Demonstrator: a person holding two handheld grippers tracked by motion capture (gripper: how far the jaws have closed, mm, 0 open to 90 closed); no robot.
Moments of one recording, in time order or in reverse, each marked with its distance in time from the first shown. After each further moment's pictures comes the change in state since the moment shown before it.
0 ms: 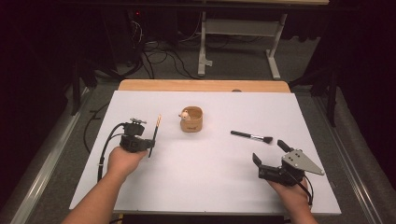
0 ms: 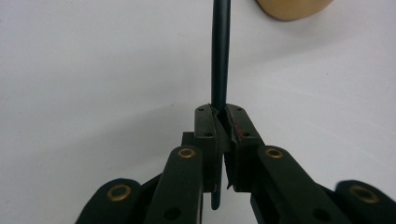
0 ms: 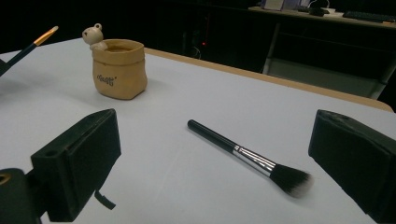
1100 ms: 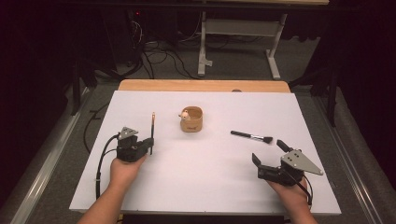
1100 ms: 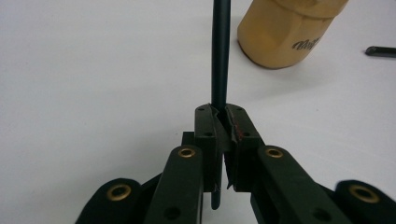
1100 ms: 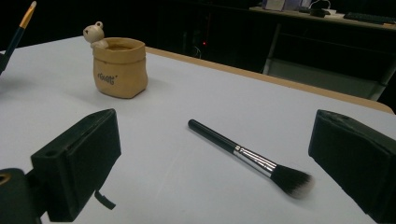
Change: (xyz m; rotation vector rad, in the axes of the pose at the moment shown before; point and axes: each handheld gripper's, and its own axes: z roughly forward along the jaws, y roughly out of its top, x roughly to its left) left arm 0.009 -0.042 0.006 -0.344 -0.030 0.029; right arm 0.001 0.000 0.001 0.004 -0.002 -0.016
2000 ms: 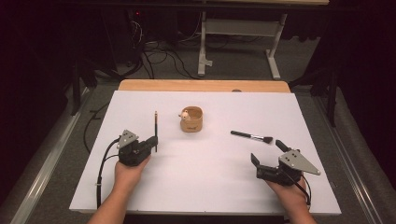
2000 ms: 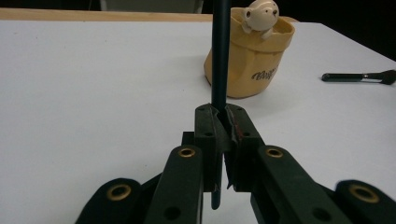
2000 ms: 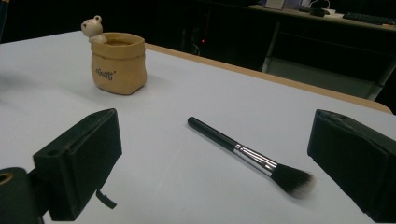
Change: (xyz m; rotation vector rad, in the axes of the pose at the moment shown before) left arm -0.008 -0.009 -0.004 -0.155 -0.091 0.051; right arm 0.003 -0.002 0.004 0.005 -0.002 -0.014
